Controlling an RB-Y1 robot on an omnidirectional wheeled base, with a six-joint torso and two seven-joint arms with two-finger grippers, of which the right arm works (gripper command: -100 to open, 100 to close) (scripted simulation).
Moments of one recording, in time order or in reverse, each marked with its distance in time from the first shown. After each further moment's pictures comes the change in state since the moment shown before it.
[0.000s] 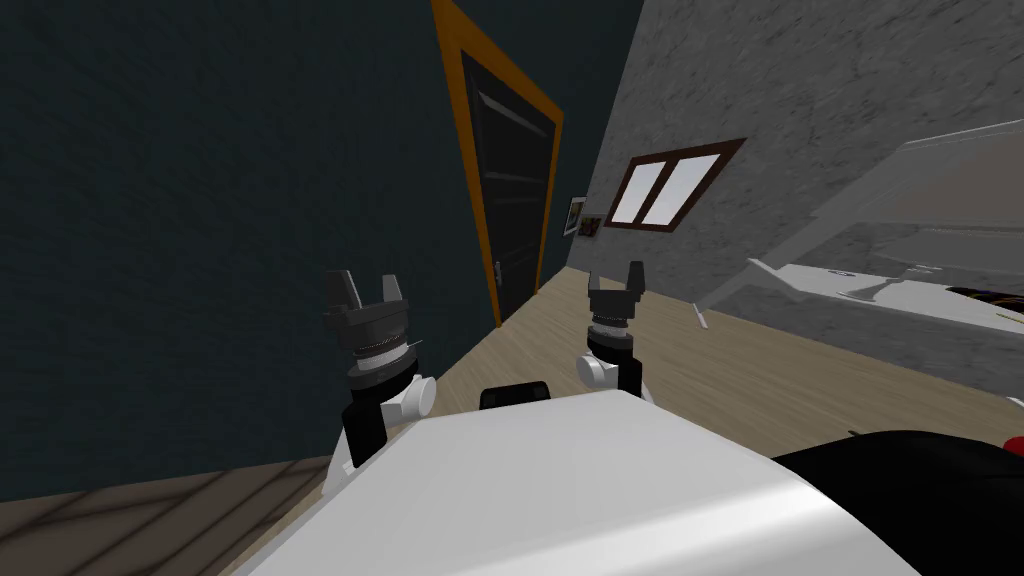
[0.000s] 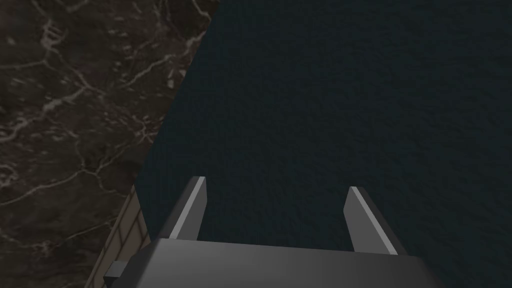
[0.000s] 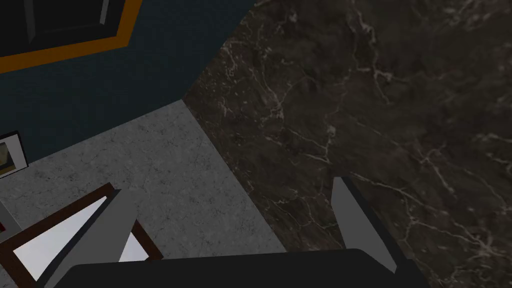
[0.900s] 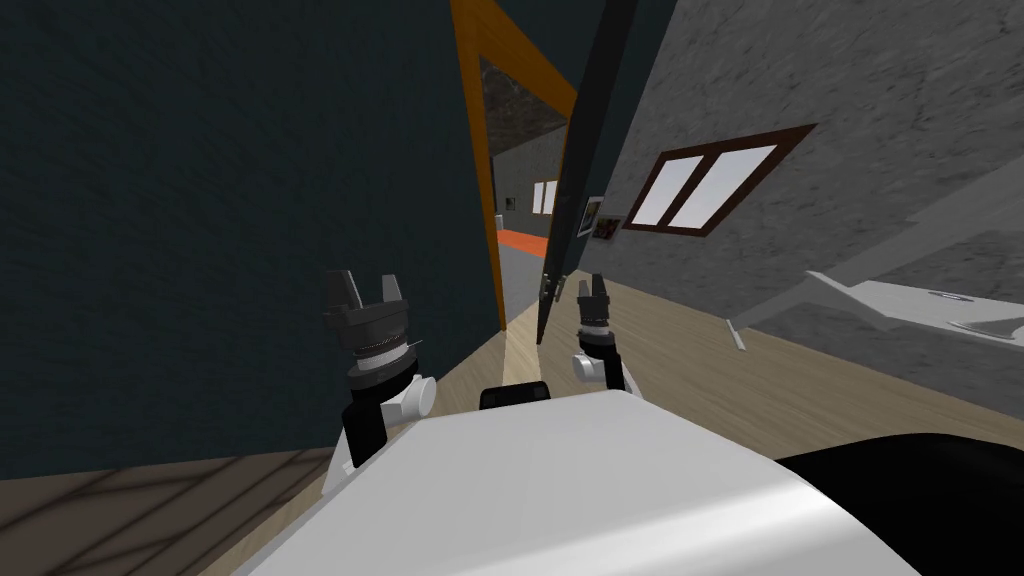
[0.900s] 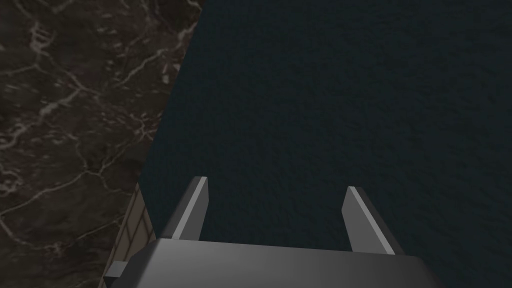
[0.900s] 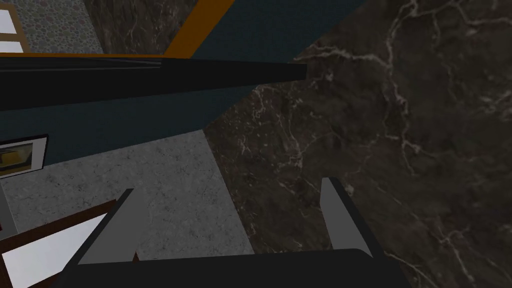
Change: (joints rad) arm -0.067 -0.043 -0.030 0.201 0.066 -0.027 0.142
